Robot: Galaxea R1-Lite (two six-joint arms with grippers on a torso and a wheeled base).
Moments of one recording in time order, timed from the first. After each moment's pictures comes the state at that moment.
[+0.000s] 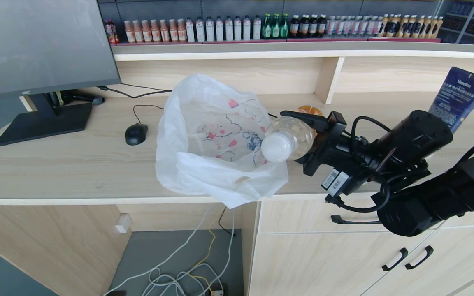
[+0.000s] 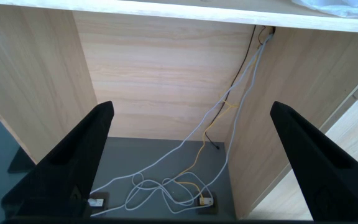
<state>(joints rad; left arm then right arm) 0.00 0.00 0.00 0.00 0.00 0.00 0.39 2.01 -0.94 -1.57 0.88 -1.25</state>
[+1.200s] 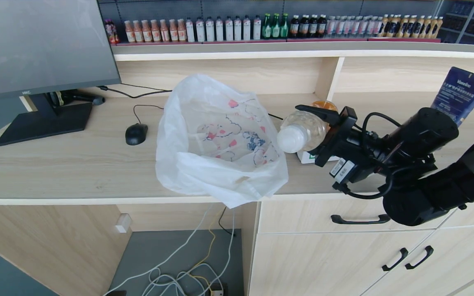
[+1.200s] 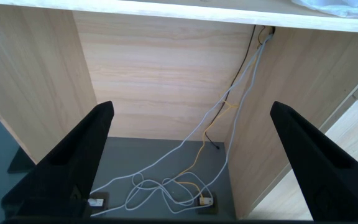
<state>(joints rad) 0.00 0.00 0.00 0.00 0.00 0.00 0.29 2.04 -0.98 -1.57 0.88 -1.25</state>
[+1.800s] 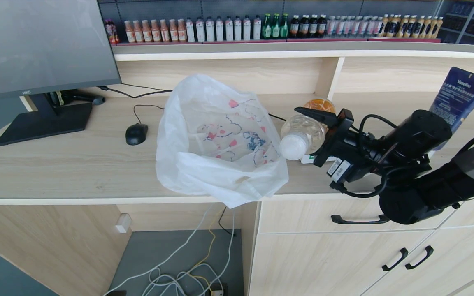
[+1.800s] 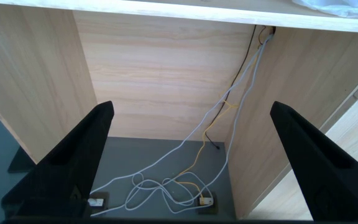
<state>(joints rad) 0.00 0.00 0.00 0.00 0.00 0.00 0.29 2.07 -1.00 -1.57 0.88 -1.25</state>
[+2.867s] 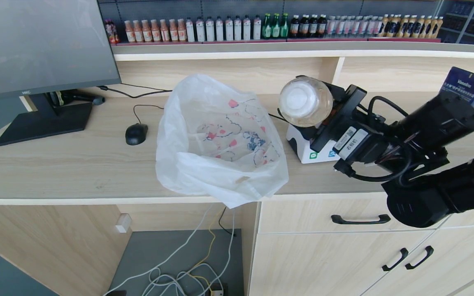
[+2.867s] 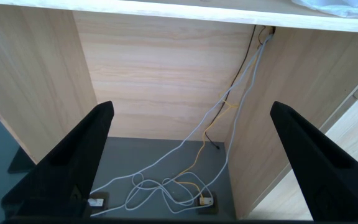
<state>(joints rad) 0.00 0.00 0.00 0.00 0.00 0.00 0.40 1.94 -0.98 -1.57 0.70 -1.06</state>
